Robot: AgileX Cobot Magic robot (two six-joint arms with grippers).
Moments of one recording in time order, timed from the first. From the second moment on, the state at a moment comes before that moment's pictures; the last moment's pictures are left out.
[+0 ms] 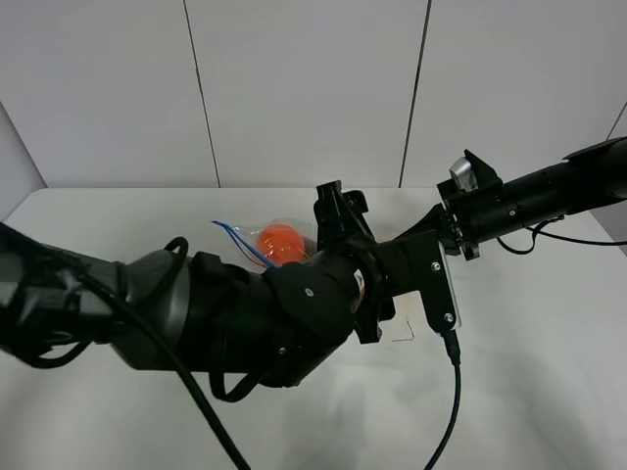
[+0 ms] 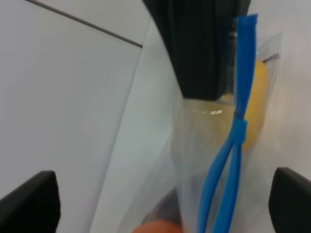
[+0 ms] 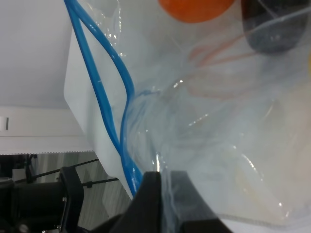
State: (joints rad) left arm -1.13 1.90 -1.10 1.74 0.53 -1.03; right arm -0.05 2.00 -1.20 1.18 1.20 -0.90
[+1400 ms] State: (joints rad) left arm -1.13 2.00 -1.19 1.74 0.50 -1.03; right arm -0.05 2.00 -1.20 1.18 1.20 -0.90
